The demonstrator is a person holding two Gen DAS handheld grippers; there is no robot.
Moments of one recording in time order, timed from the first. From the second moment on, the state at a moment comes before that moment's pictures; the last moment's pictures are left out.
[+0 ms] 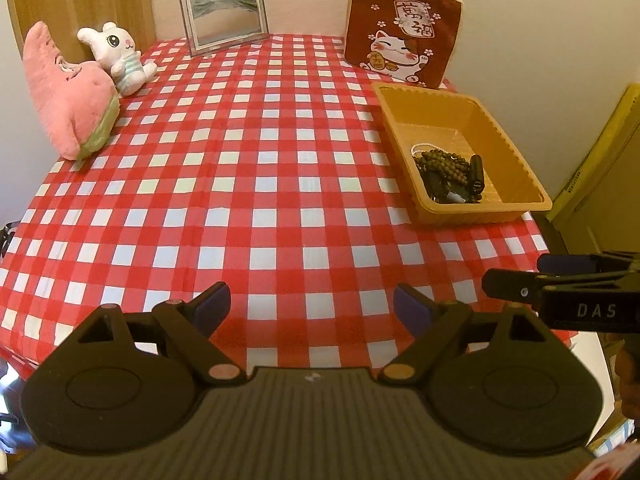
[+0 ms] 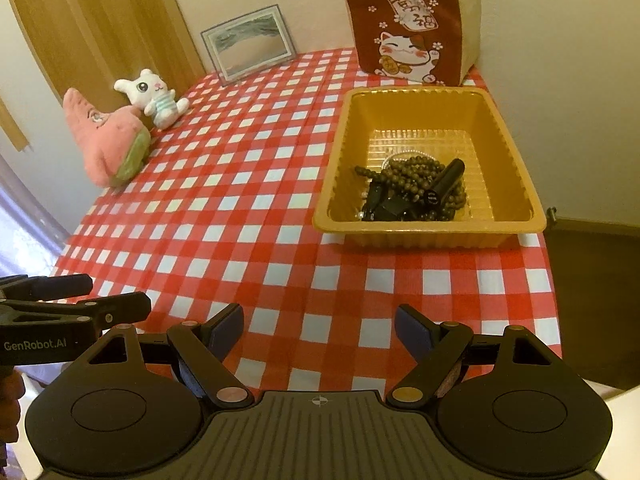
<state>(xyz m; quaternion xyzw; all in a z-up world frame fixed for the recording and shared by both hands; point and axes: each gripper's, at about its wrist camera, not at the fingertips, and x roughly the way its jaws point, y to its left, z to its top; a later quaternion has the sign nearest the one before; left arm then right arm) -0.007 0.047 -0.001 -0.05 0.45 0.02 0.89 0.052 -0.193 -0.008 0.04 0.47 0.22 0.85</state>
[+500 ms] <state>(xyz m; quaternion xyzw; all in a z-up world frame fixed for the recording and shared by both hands) 0.000 0.048 0.002 -0.05 0.44 0.01 0.90 0.056 -0.184 -0.007 0.03 0.47 0.22 0.86</state>
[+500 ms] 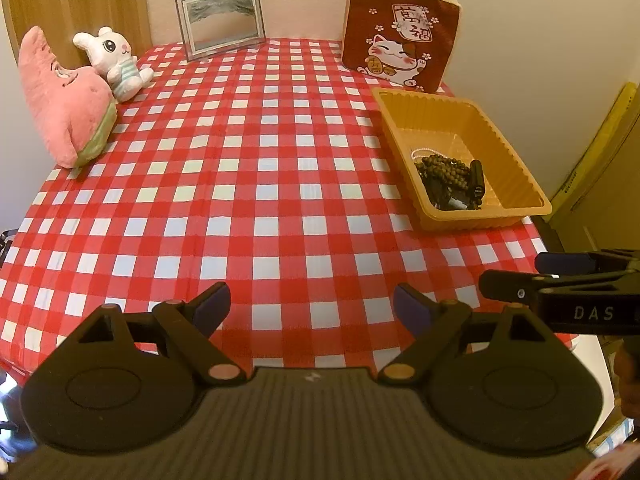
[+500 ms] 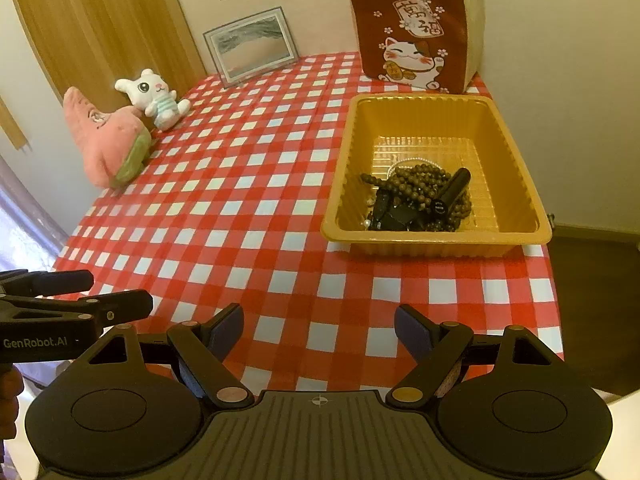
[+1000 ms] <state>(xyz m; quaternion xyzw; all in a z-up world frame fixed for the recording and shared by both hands) 0.000 0.048 0.002 -0.05 0.44 0.01 0.90 0.058 -0.183 -0.007 0.03 0.47 0.21 0.86</state>
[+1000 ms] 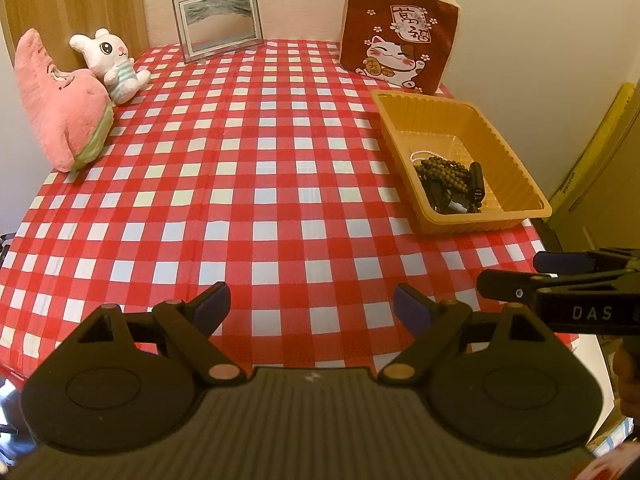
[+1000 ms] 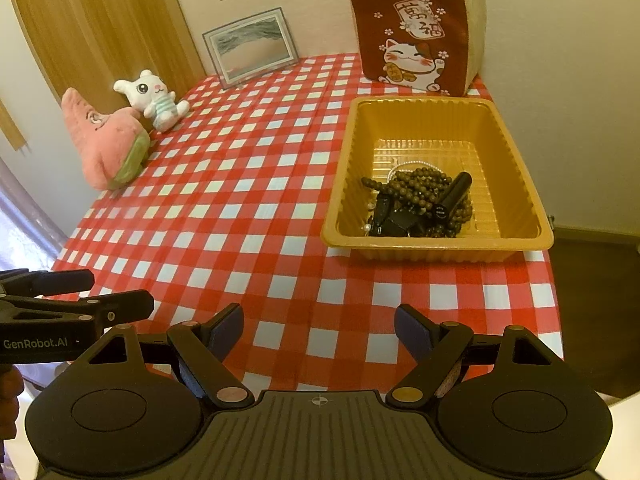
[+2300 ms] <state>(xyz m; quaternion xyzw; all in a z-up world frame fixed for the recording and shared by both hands) 0.003 0.046 0.003 -0.05 0.44 0.01 0.90 0.059 -0.181 -0.005 0.03 0.46 0.21 0.86</state>
